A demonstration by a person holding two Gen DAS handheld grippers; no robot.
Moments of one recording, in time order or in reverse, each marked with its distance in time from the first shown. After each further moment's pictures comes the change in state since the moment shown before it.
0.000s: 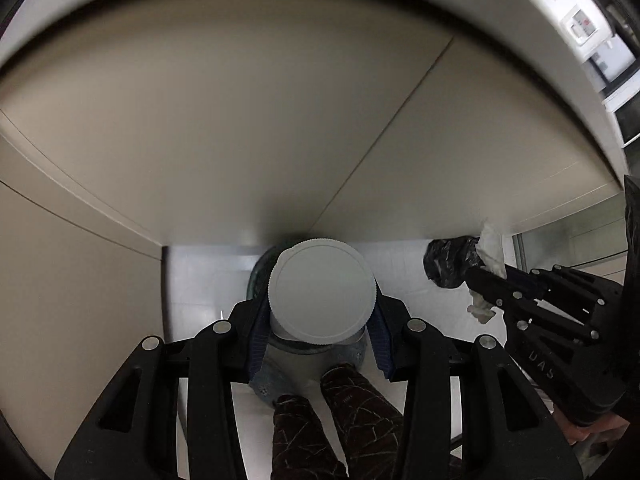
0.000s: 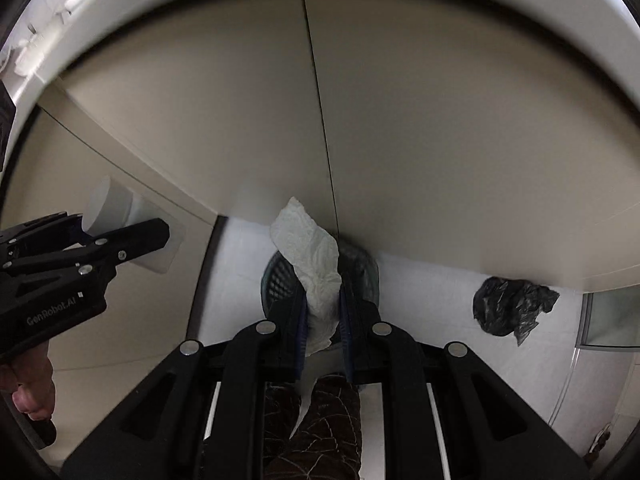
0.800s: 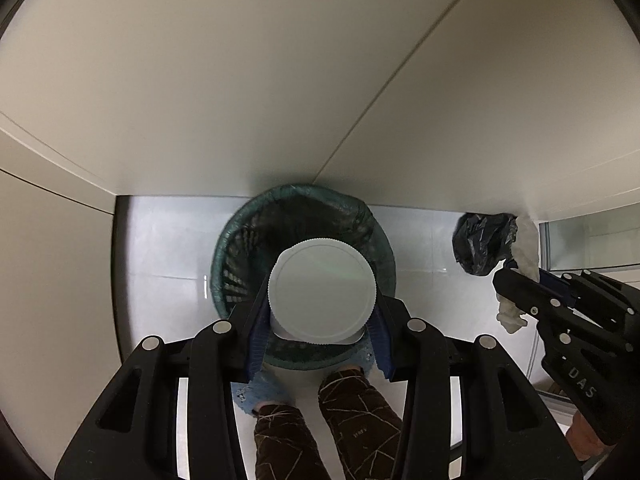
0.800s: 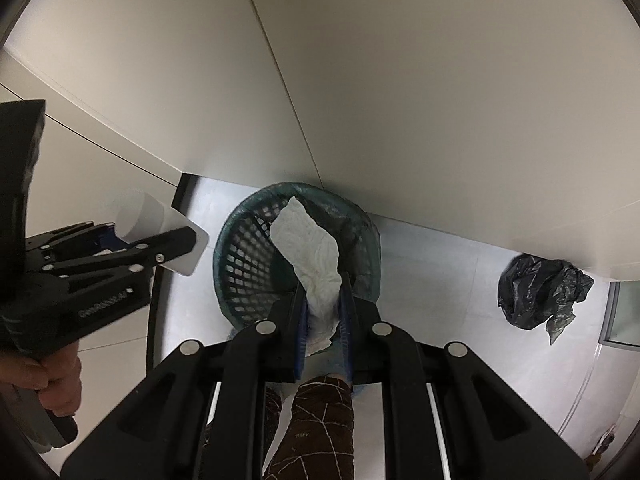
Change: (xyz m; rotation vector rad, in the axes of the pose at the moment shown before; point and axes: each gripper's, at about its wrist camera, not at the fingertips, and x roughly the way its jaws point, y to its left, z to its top) left arm 0.217 0.021 -0.043 -0.063 0.121 0.000; right arm 0.182 -0.040 -0.043 0.010 0.096 0.022
